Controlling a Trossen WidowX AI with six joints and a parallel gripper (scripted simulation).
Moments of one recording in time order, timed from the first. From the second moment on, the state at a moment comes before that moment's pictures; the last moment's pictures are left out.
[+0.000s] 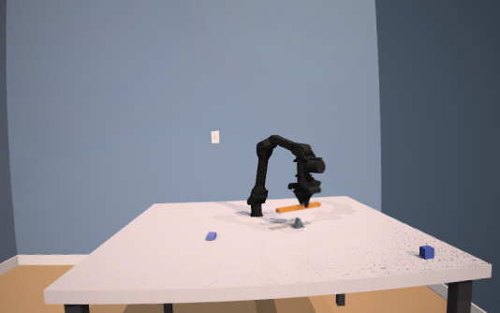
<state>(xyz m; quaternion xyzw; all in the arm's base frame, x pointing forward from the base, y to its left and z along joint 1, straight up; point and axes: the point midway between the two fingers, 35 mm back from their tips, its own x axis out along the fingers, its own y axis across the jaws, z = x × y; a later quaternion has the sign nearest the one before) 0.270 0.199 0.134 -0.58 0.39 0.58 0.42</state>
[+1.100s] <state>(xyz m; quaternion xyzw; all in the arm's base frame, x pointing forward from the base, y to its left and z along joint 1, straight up) 0.268 0.197 0.101 -0.58 0.40 0.58 0.41</state>
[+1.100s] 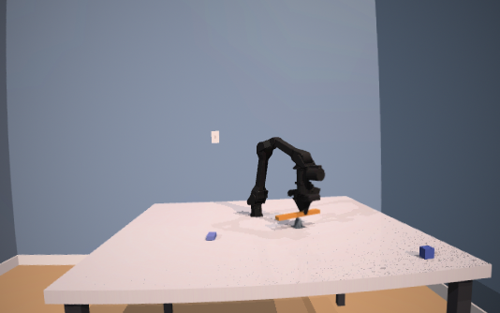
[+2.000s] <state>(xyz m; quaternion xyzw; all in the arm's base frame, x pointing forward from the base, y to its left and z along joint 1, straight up) 0.268 0.197 0.099 -0.58 0.40 0.58 0.41</state>
